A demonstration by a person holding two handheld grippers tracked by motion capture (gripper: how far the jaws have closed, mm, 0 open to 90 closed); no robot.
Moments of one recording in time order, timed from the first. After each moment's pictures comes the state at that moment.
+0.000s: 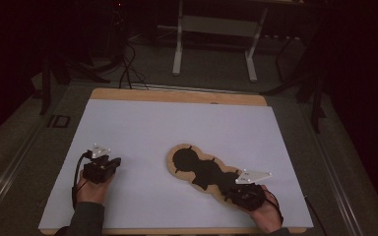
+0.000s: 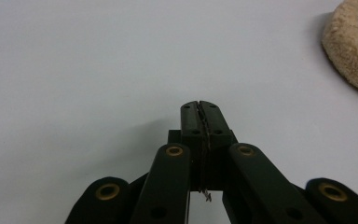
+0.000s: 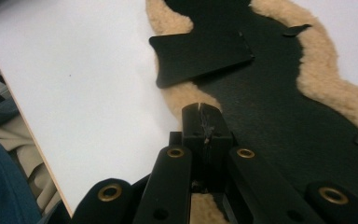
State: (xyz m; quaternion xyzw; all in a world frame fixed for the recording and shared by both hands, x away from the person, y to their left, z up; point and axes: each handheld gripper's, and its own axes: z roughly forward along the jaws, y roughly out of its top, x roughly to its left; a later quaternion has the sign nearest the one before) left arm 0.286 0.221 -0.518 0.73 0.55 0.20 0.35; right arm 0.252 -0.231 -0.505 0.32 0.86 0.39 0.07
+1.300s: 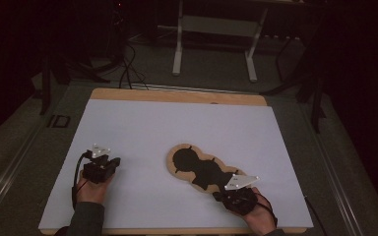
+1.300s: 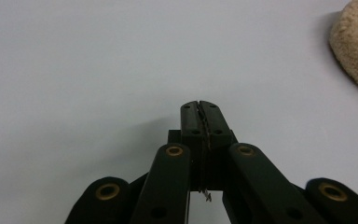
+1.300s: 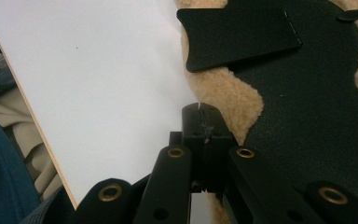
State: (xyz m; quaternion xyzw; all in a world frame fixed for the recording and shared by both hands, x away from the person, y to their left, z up) left arm 0.287 0.222 -0.518 0.73 0.55 0.20 0.35; right arm 0.247 -0.212 -0.515 0.29 0.88 0.36 0.07
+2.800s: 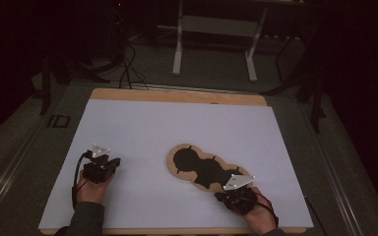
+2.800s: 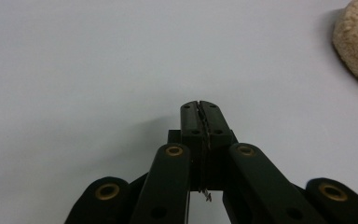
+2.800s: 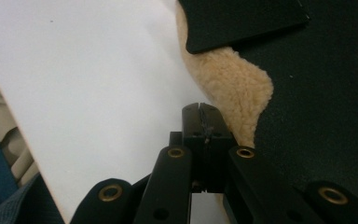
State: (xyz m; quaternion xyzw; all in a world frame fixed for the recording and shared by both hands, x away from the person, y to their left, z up) left arm 0.288 0.222 -0.519 0.73 0.56 0.20 0.35; right arm 0.250 -0.213 -0.520 0.29 0.90 0.32 0.09
